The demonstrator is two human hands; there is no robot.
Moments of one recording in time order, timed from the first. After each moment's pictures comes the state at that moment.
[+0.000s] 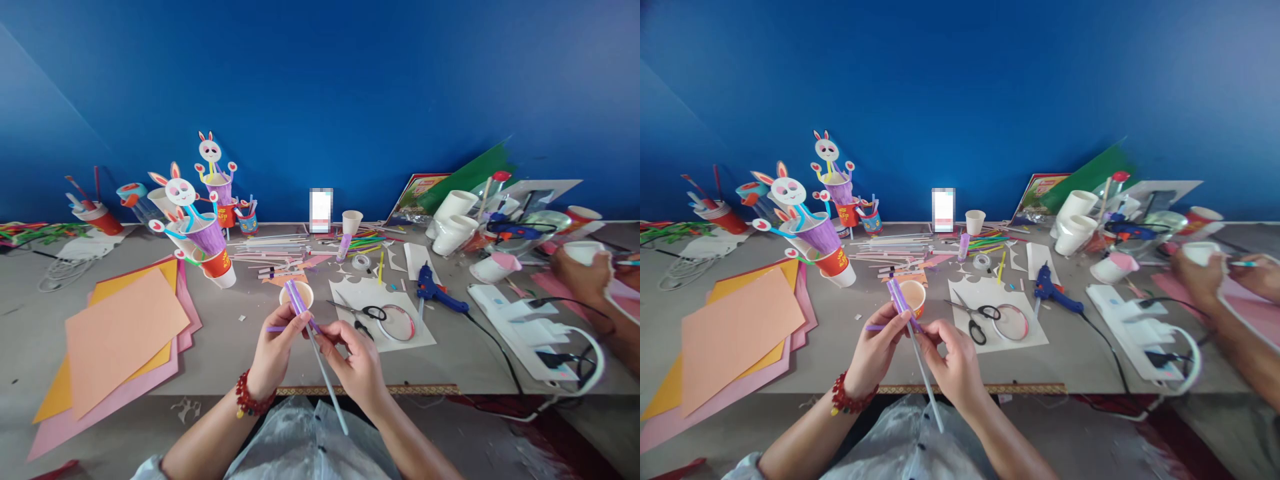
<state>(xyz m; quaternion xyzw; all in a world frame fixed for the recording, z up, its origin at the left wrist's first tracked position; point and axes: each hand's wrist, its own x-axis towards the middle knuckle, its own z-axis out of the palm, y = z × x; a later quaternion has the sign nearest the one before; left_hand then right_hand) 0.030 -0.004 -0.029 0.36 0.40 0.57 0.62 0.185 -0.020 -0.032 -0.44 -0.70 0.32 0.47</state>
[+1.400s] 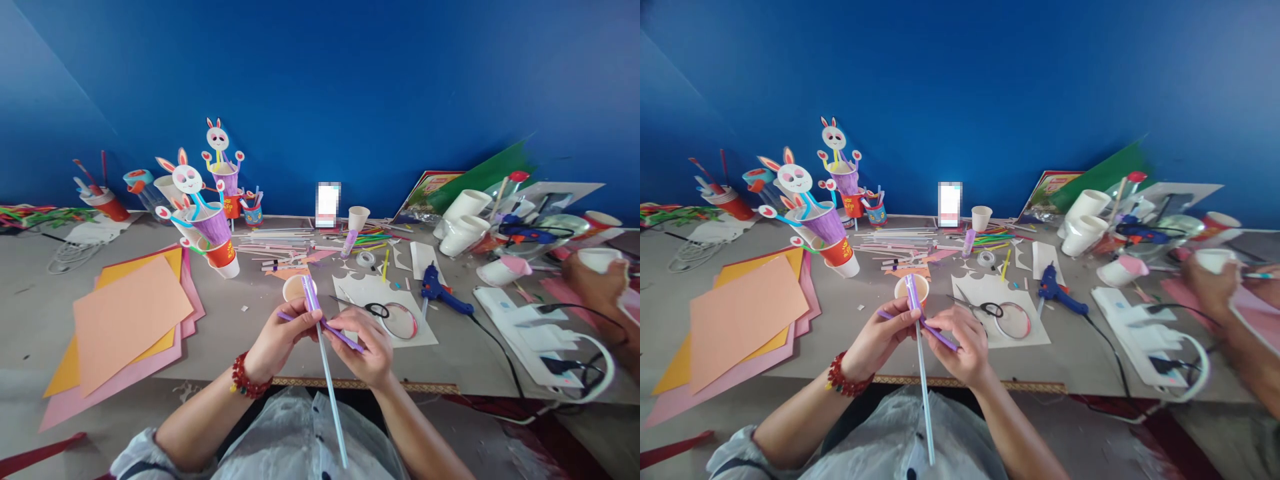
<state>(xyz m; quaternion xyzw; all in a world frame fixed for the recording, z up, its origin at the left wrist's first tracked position) 0.027 0.000 -0.010 0.35 0.35 0.48 0.73 0.196 0.000 -0.029 -0.31 -0.74 0.18 0.56</state>
